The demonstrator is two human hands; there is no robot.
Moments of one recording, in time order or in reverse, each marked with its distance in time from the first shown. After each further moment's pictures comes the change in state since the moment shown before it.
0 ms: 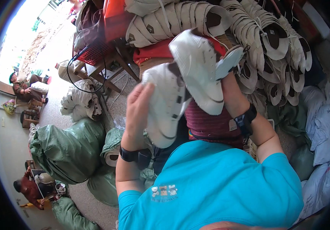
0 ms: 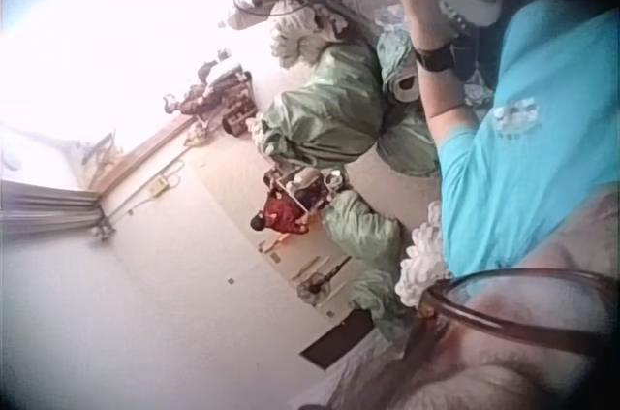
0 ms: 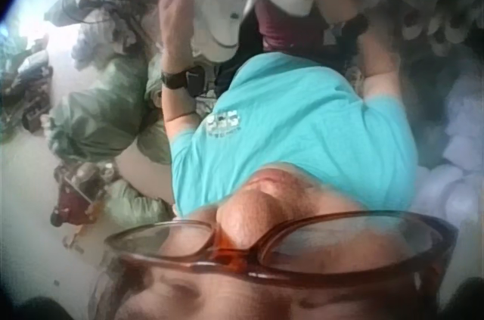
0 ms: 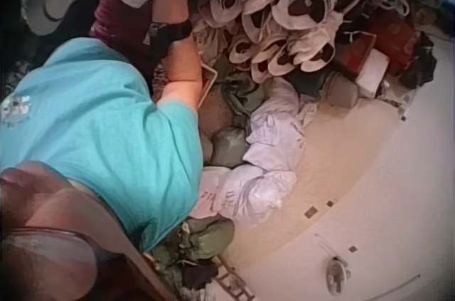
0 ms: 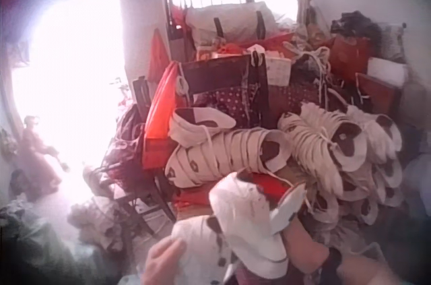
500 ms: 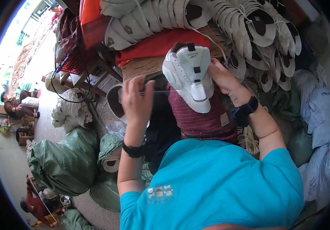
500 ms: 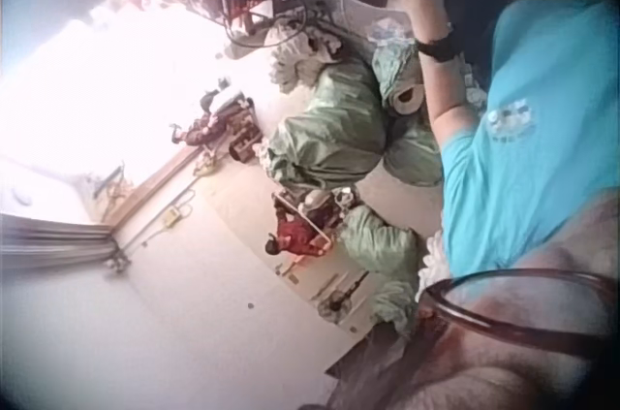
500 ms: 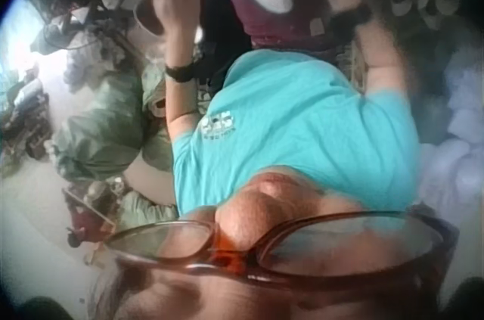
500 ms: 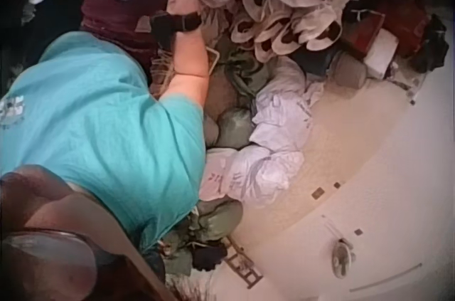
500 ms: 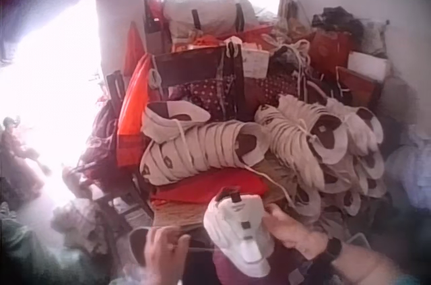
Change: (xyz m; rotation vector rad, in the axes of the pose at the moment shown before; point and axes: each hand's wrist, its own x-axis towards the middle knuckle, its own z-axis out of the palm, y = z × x) left_hand 0.031 -0.044 0.021 1.078 0.231 0.612; right_hand -0.022 -0.030 -0.020 -0.625 0.203 0.097
